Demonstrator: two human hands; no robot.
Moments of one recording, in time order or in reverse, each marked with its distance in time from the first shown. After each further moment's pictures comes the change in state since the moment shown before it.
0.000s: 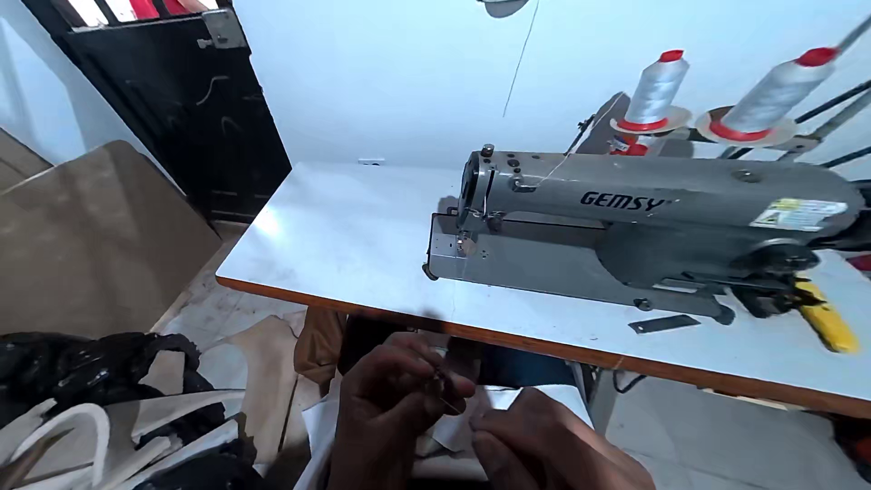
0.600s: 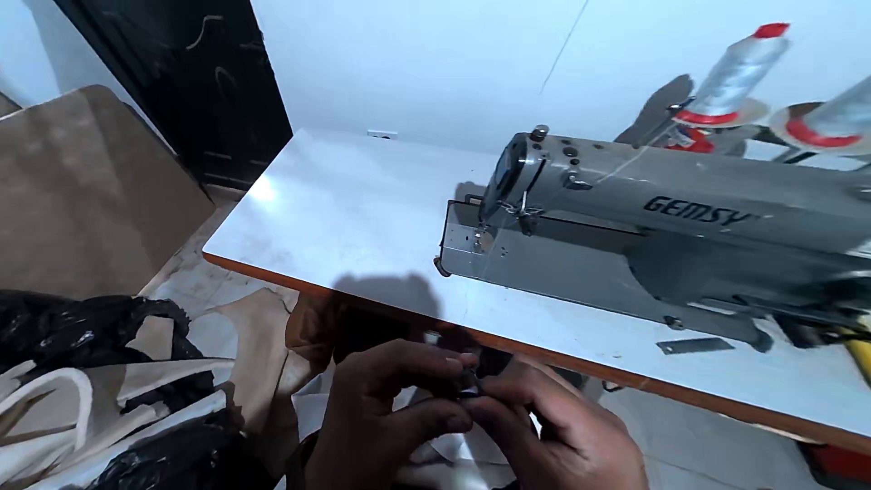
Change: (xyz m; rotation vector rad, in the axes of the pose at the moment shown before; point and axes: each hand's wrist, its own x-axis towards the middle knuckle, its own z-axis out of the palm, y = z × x) left_hand 0.022 0.009 -0.029 0.434 -0.049 -0.030; right_hand 0.036 0.049 0.014 -0.043 -0.053 0.122
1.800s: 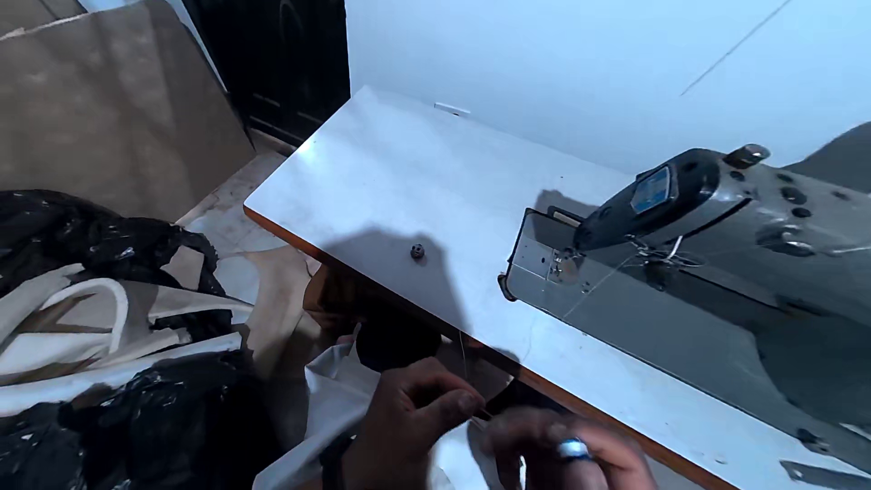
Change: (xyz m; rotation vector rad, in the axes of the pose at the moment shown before) left_hand -0.036 -0.062 -0.028 0.014 0.233 -0.413; right_hand 0.001 0.045 0.049 0.641 -0.068 0.103
